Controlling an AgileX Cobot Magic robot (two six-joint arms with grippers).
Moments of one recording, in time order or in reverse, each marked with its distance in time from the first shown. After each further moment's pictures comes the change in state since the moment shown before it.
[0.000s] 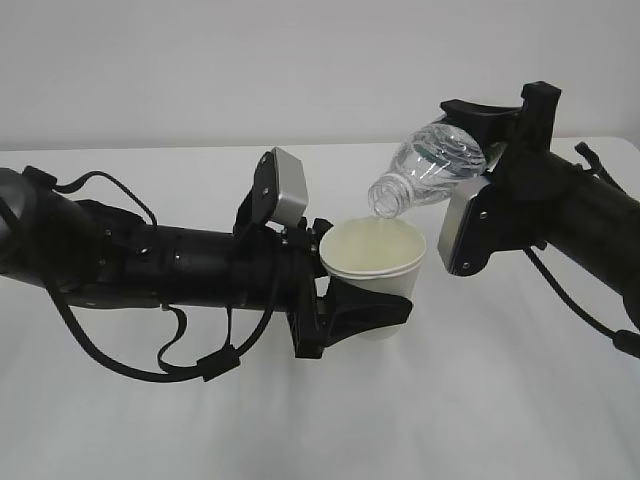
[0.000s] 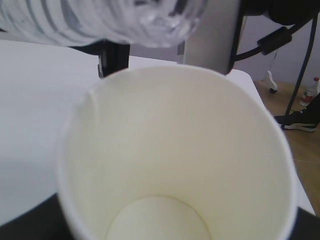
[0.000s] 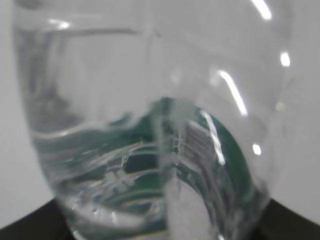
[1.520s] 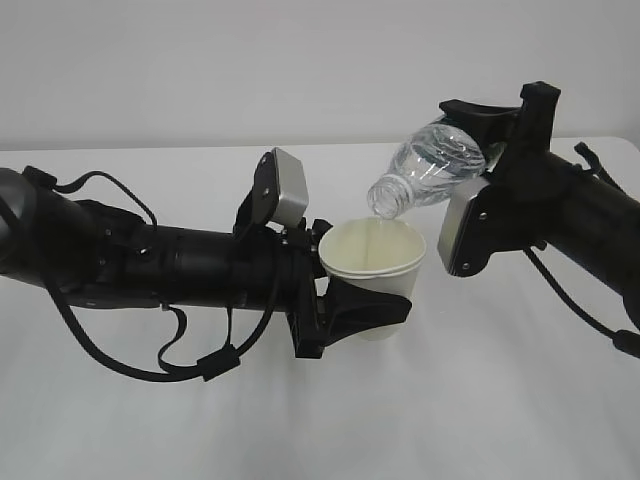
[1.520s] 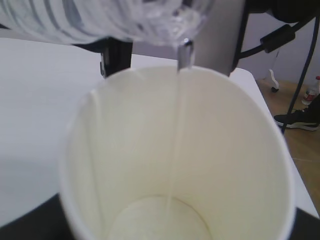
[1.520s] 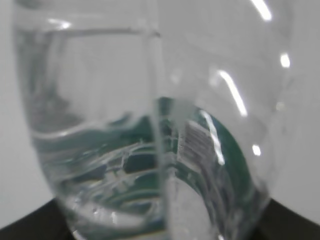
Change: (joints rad) left arm 0.000 0.000 0.000 -0.002 0.007 0.000; right arm 0.000 0.000 0.000 -0.003 -0.002 -0.003
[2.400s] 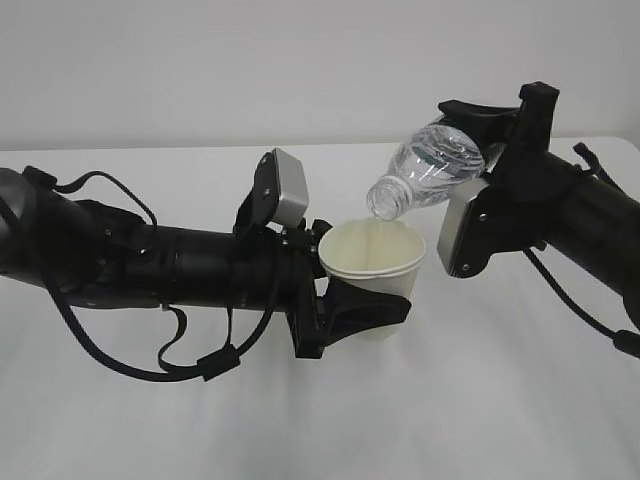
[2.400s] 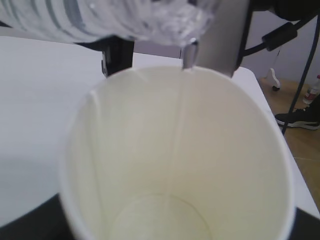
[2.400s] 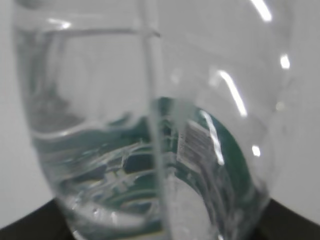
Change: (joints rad) left arm 0.000 0.000 0.000 0.000 0.005 0.000; right arm 0.000 0.000 0.000 -0.007 0.000 -0.002
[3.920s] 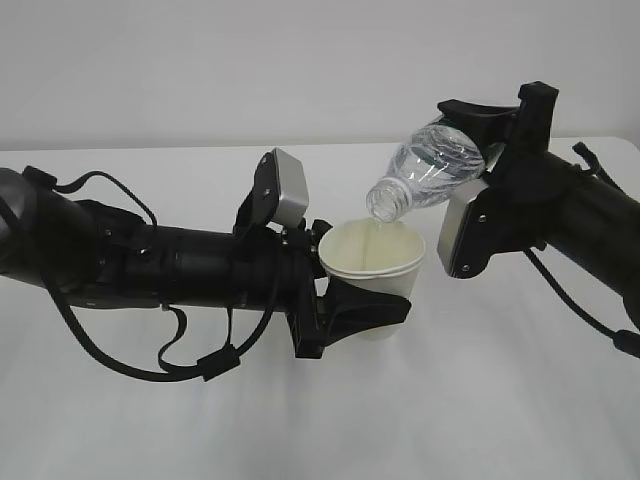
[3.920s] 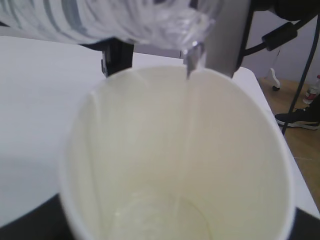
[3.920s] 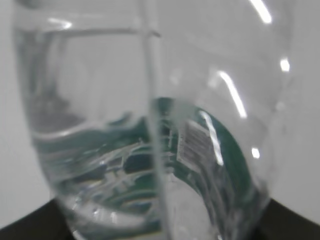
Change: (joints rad) left arm 0.000 0.000 0.000 0.000 0.002 0.000; right arm 0.000 0.000 0.000 -0.004 -0.004 -0.010
